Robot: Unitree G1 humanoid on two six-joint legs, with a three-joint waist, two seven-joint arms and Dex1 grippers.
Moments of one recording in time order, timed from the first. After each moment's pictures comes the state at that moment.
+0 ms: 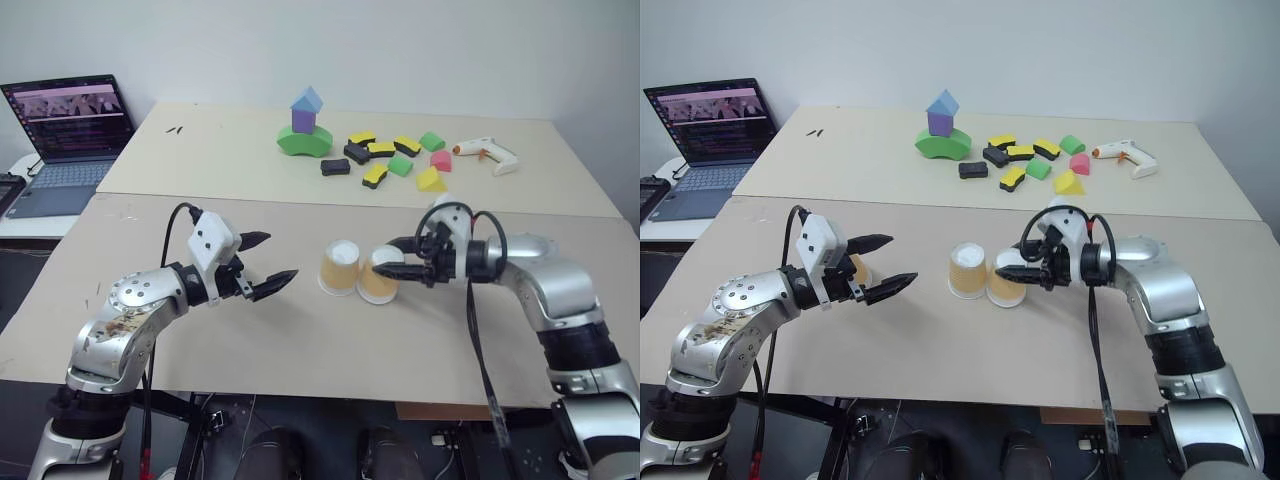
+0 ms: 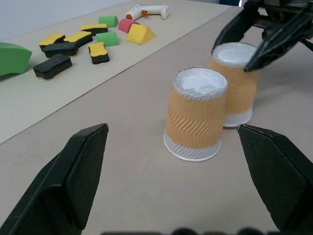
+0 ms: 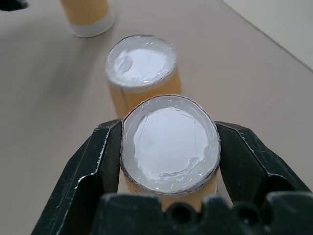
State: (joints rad) left arm -0.32 0.64 0.04 -0.36 -0.47 0.55 -0.76; right arm -0.60 -0.68 0.10 -0.01 0.38 0.65 1.06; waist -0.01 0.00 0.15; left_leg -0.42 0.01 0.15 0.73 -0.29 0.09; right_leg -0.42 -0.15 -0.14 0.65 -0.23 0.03
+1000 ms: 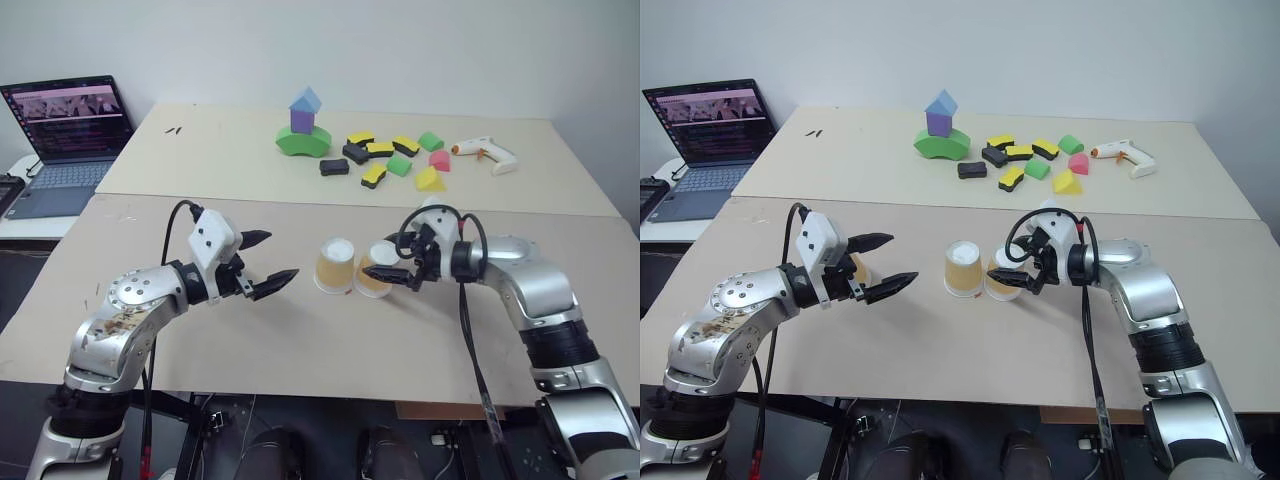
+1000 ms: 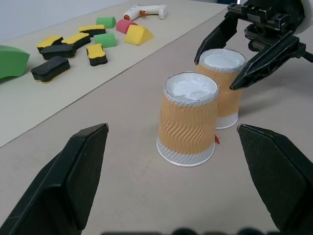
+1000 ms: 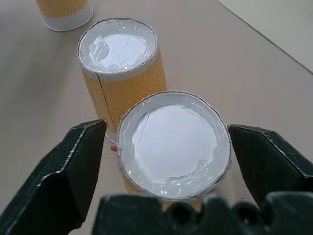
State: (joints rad) left arm -0.33 0.64 0.04 -0.38 -0.48 0.58 -0.75; right arm -0.65 -0.62 0.13 0.06 0.30 0.62 0.97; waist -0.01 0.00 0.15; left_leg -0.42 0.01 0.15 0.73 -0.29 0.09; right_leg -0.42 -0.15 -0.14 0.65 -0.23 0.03
